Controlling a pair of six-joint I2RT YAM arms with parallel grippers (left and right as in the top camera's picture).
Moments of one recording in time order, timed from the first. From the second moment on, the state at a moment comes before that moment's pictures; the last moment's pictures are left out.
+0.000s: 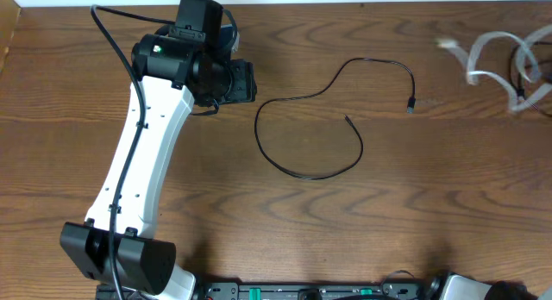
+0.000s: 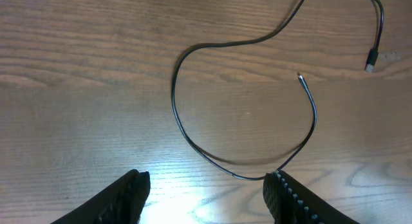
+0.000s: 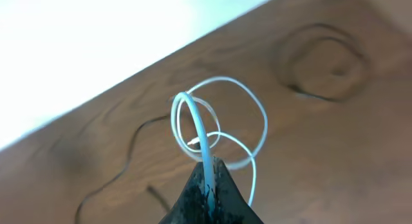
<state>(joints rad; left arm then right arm) -0.24 1.71 1.79 -1.25 0.20 -0.28 -0.46 1.43 1.99 -1.27 -0.22 0.21</state>
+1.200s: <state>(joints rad) -0.24 1.71 1.79 -1.25 0.20 -0.28 -0.81 1.88 1.94 -1.29 -0.25 0.21</state>
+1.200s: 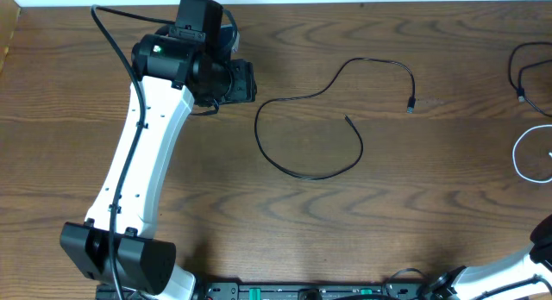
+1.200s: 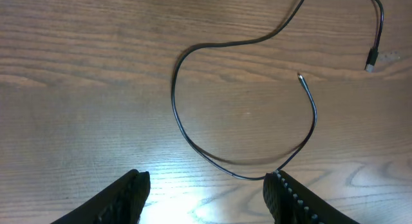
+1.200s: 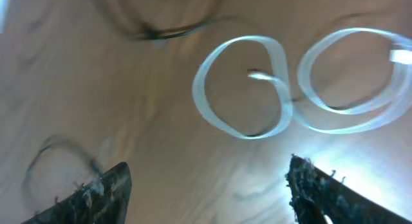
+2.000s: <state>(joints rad) -0.24 1.77 1.79 -1.23 0.15 -0.14 -0.12 2.01 1.74 -1.14 -0.46 0.00</state>
